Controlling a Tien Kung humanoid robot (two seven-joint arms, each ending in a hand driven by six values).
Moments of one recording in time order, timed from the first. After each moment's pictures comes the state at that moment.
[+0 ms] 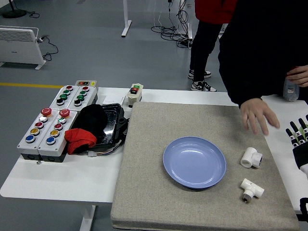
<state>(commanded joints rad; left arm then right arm) -0.14 0.12 -0.24 -0.26 0.32 0.13 0.16 0.33 0.00 1.74 1.17 -0.76 -0.01 0.00</state>
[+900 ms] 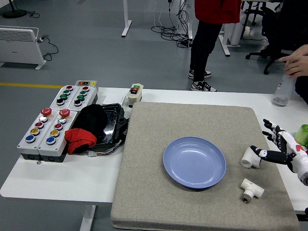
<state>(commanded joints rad) -0.14 0.12 -0.24 -0.26 0.32 0.13 0.16 0.36 -0.07 1.63 1.20 -1.73 0.25 -0.08</state>
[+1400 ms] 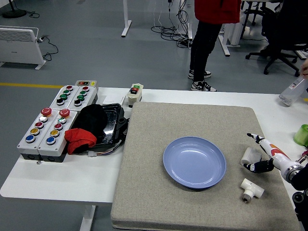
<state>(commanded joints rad) -0.14 0.12 -0.24 -0.26 0.31 0.13 0.16 0.46 -0.07 1.51 1.03 -2.13 0.22 -0.07</state>
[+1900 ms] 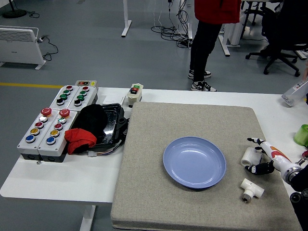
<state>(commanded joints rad) -0.14 0.12 -0.23 -0.26 0.31 0.13 0.16 0.48 -0.07 1.52 0.95 -2.18 0.18 -0.02</state>
